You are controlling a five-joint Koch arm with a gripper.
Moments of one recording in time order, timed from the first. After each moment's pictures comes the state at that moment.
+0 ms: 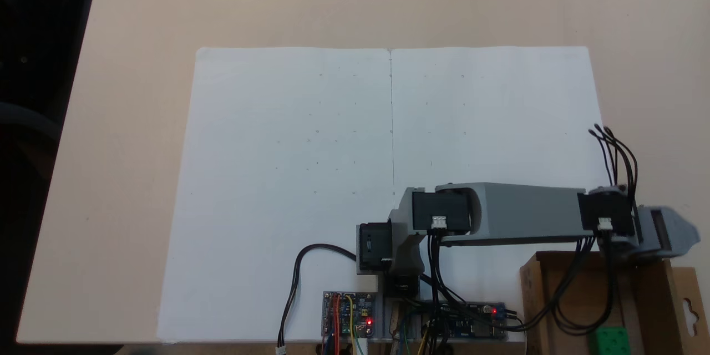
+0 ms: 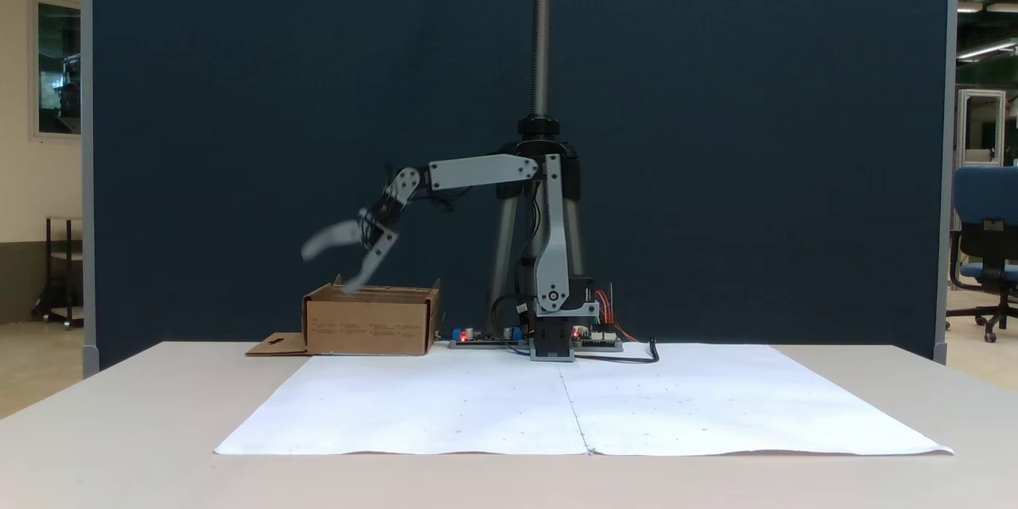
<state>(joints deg) 86.7 88.5 90.7 15.7 -2.3</state>
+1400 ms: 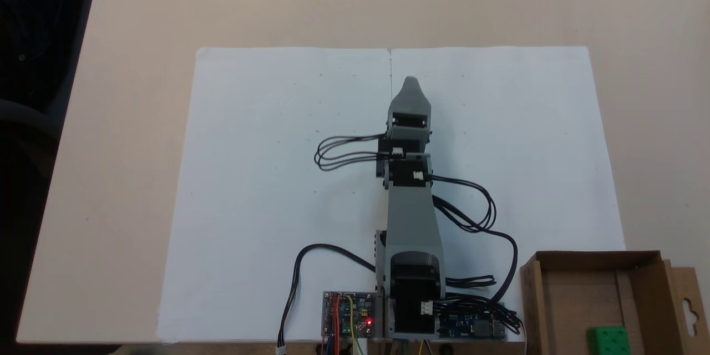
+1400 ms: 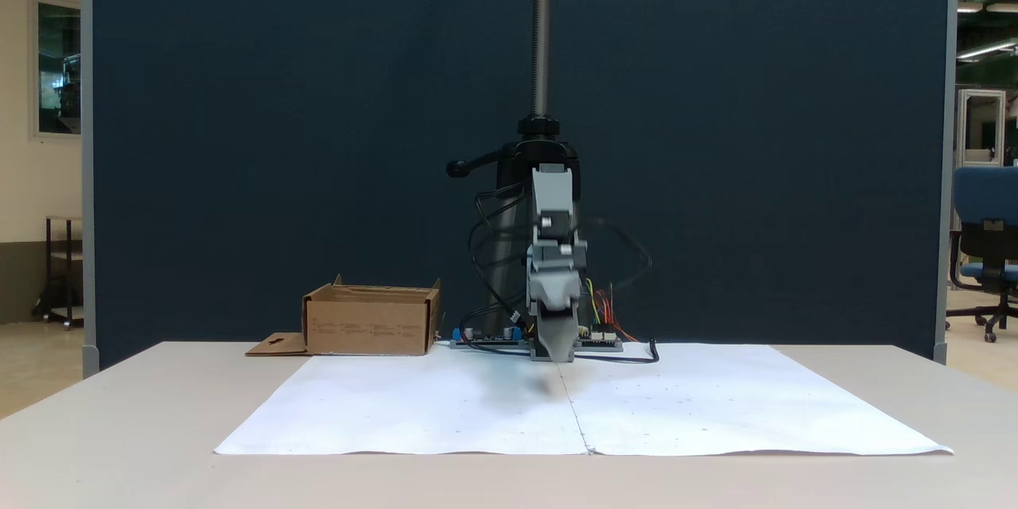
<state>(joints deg) 0.6 119.6 153.5 -23.6 4.0</state>
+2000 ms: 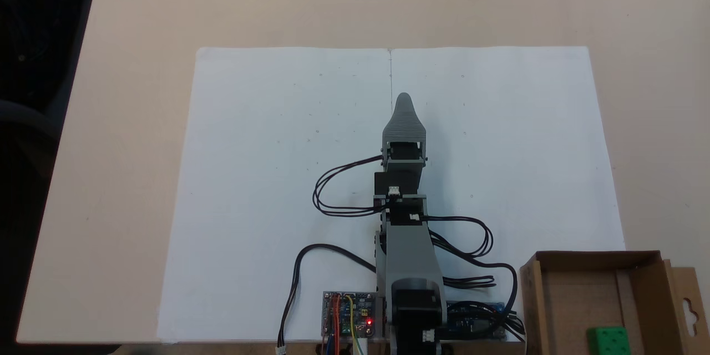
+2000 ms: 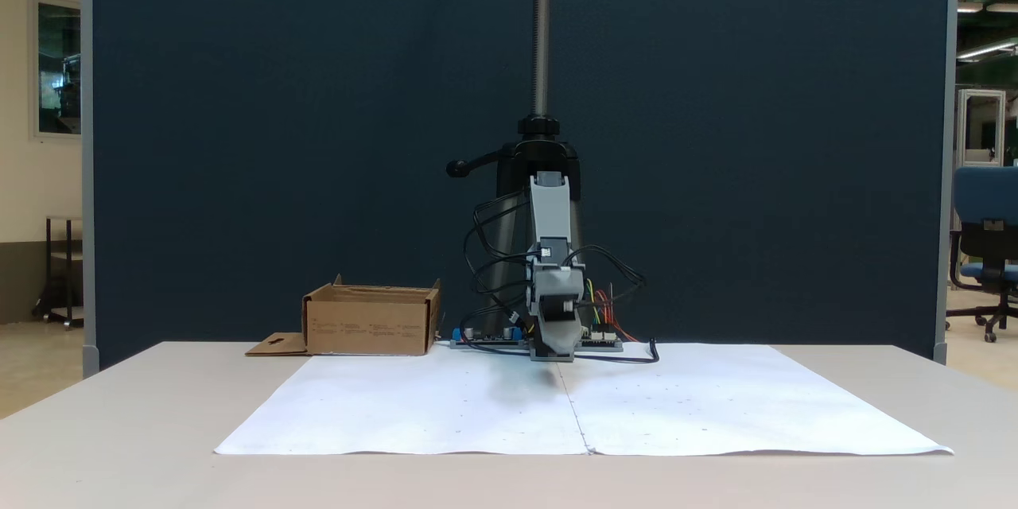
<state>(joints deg) -0.8 127.9 175.3 -57.7 1.8</state>
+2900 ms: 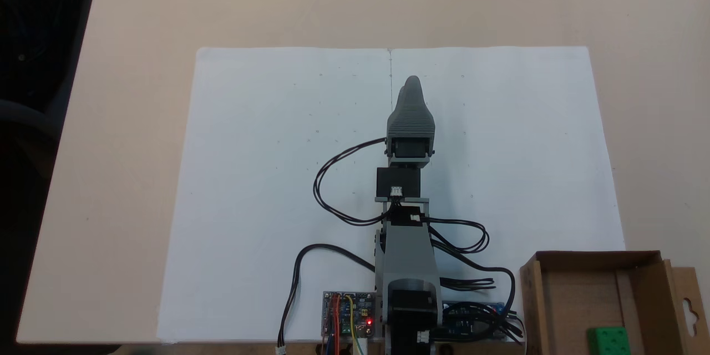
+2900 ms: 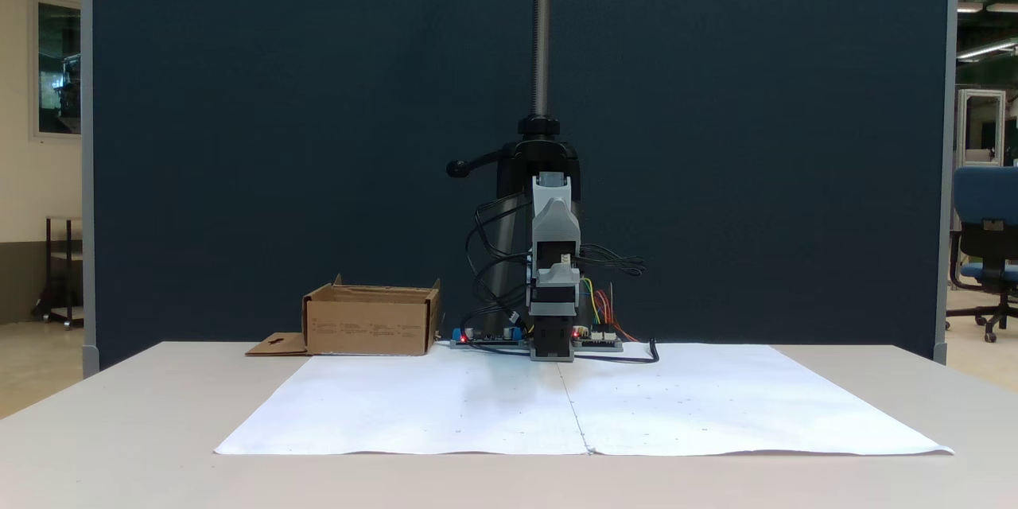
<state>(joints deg) 1.8 128.8 175.6 -86.3 1.5</state>
